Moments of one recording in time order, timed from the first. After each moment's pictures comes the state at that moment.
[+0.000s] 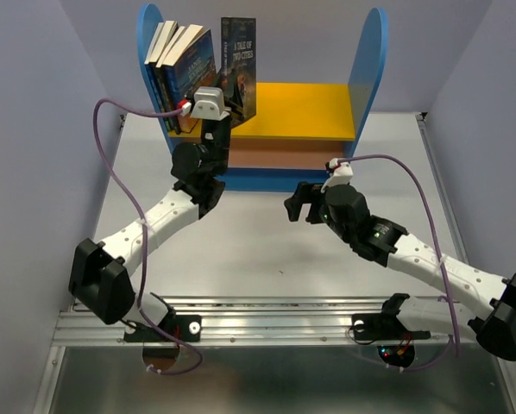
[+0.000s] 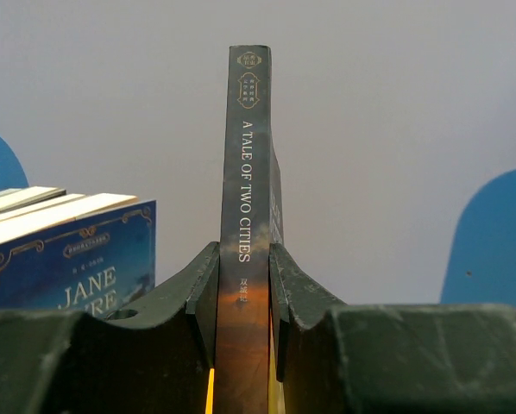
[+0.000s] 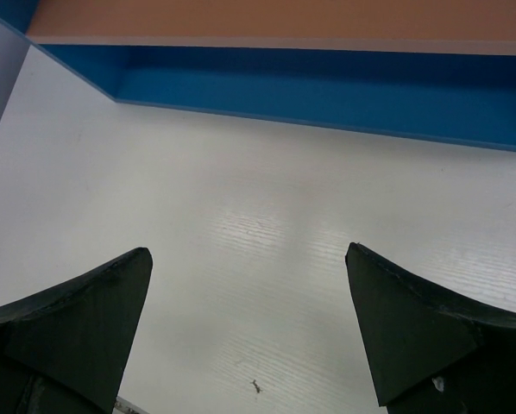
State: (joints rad) left arm -0.66 1.40 1.18 1.00 -0.38 0.19; right arm 0.84 1.08 0.84 -0.14 0.39 0.55
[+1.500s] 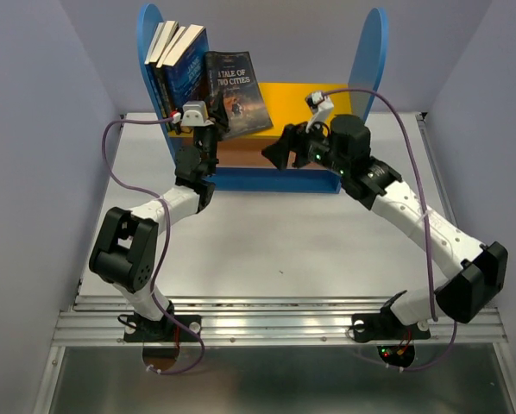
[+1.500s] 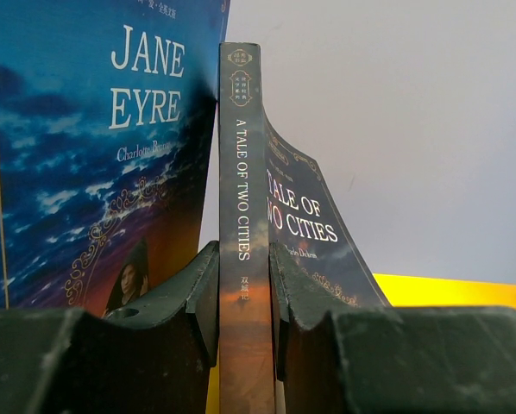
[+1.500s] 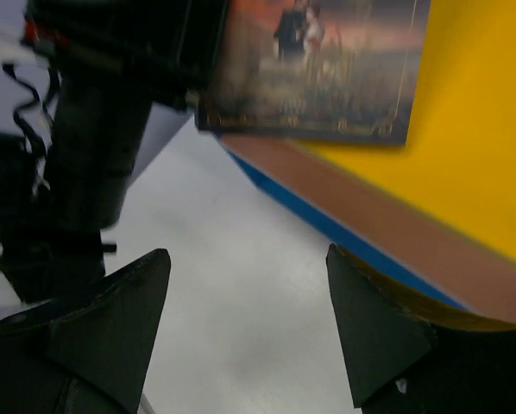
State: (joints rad) left arm -0.42 1.64 1.00 1.23 -0.28 -0.06; right arm 0.61 1.38 1.31 -0.11 -0.24 0.36
